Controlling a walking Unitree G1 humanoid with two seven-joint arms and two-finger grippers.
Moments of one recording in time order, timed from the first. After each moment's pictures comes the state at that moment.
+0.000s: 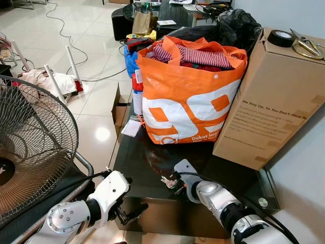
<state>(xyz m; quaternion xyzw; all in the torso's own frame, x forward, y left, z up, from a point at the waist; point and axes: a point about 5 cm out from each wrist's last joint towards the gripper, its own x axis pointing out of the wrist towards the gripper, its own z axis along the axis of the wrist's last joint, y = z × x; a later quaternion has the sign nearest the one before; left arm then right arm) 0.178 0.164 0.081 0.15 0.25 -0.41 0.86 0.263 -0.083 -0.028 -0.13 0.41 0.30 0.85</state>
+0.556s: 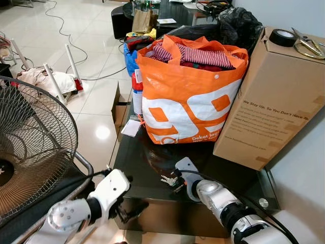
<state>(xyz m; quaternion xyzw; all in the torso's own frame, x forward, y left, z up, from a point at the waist) 0.183 0.162 0.084 0.15 0.24 -0.41 0.87 0.266 -0.086 -0.026 -0.11 0.39 0.29 0.87</state>
